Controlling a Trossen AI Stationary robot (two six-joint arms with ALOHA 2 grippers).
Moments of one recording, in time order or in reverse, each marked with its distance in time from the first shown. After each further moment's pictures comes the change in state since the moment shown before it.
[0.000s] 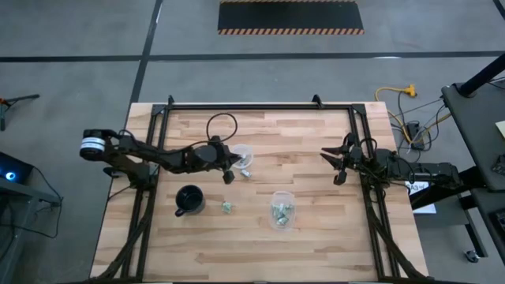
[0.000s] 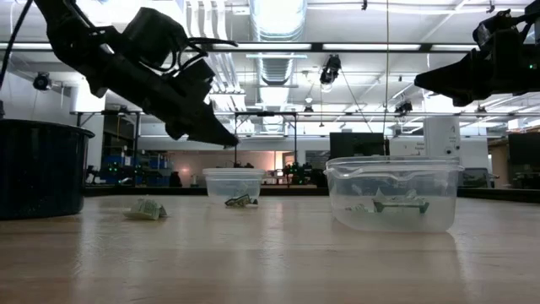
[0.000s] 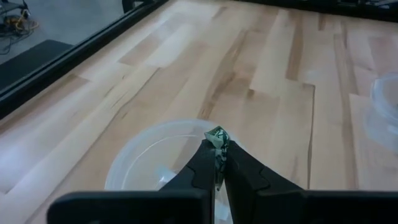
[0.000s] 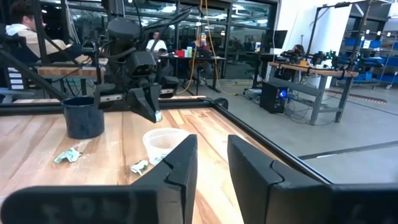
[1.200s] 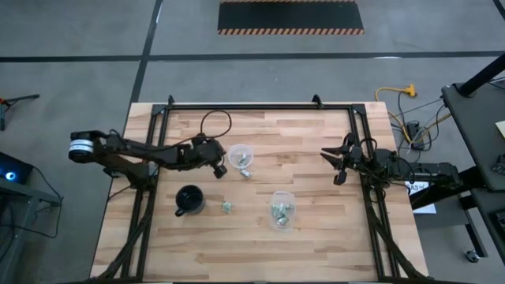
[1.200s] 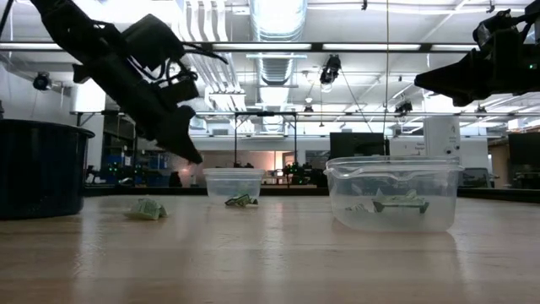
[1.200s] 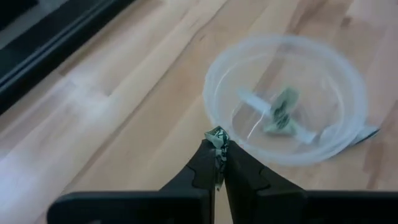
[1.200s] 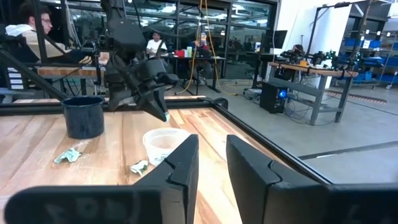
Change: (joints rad) left arm 0.035 -0.124 0.022 -0.447 -0.156 -0.106; right arm 0.000 0.000 0.000 0.000 0.000 0.000
